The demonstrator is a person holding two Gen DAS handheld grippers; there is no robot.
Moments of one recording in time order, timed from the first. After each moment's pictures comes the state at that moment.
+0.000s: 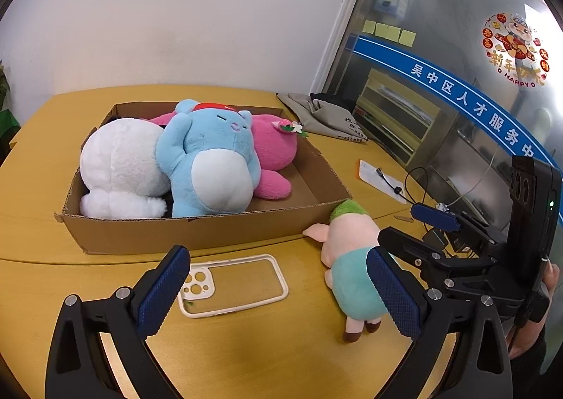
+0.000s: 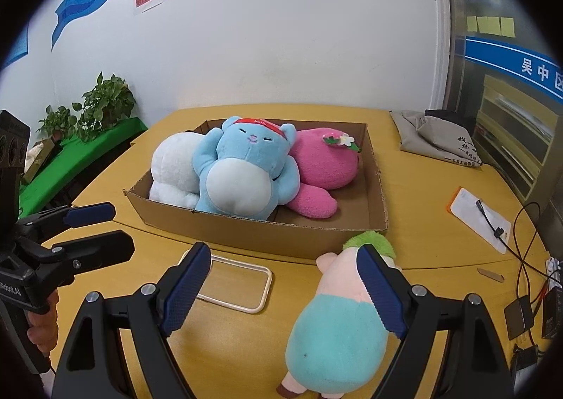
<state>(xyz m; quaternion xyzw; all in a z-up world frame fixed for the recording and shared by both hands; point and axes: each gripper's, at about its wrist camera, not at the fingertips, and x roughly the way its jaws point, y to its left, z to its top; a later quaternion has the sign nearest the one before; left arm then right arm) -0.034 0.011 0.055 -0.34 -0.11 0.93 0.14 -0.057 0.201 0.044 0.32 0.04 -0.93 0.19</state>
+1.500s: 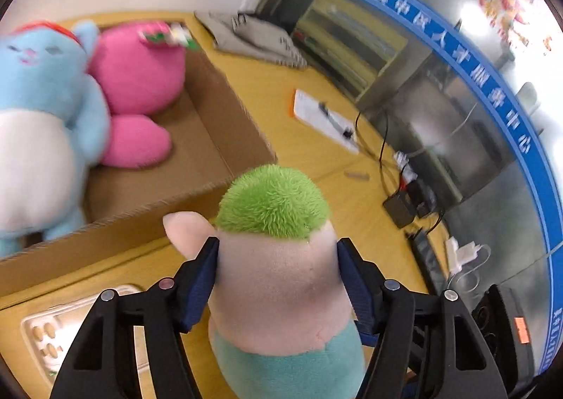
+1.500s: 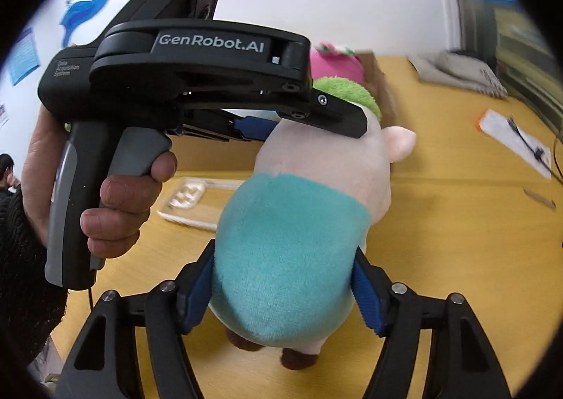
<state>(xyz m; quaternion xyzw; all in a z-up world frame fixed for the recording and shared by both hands) -0.142 0.125 -0.015 -0.44 -0.14 0.84 0.29 -0.050 0.240 -0.053 0.35 -0.01 -0.90 0.26</state>
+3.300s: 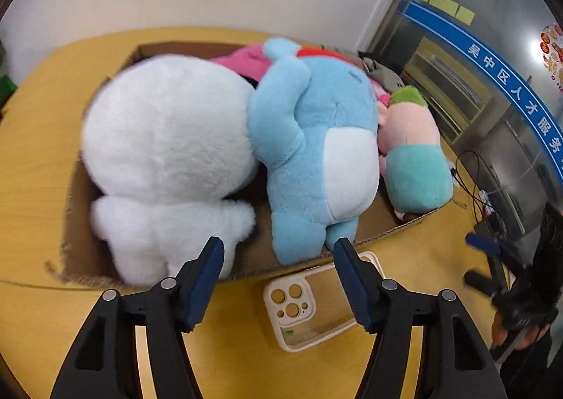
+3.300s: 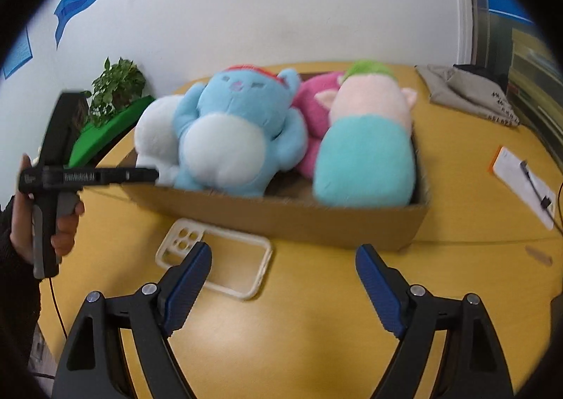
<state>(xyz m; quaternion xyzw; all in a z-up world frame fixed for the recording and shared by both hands) -0.127 -0.084 -0.013 -0.43 -0.11 0.89 0.11 -0.105 0.207 -0.029 0.39 0.02 -0.88 0.25</state>
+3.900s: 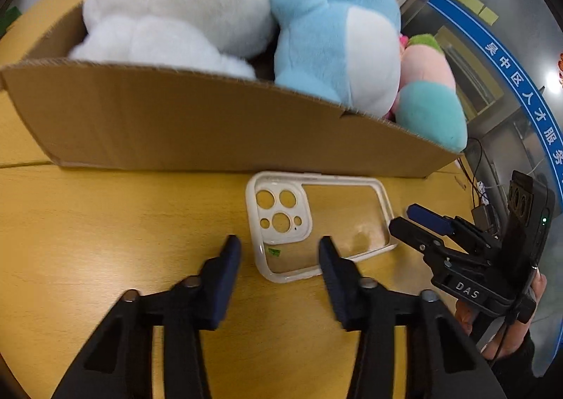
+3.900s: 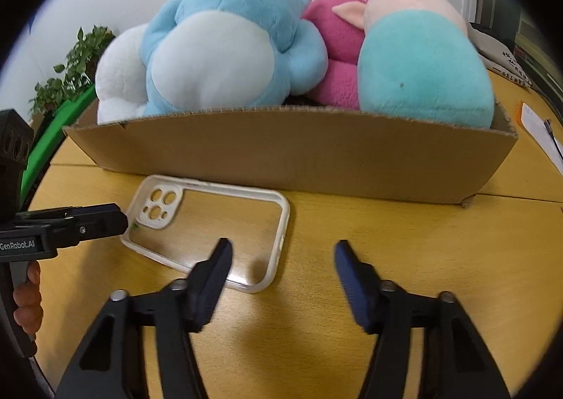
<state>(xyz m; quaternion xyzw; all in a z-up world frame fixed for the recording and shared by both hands) -0.101 -0.063 -0.110 -0.51 -0.18 0.83 0.10 -0.145 0.159 -0.105 0.47 0.04 -0.86 0.20</state>
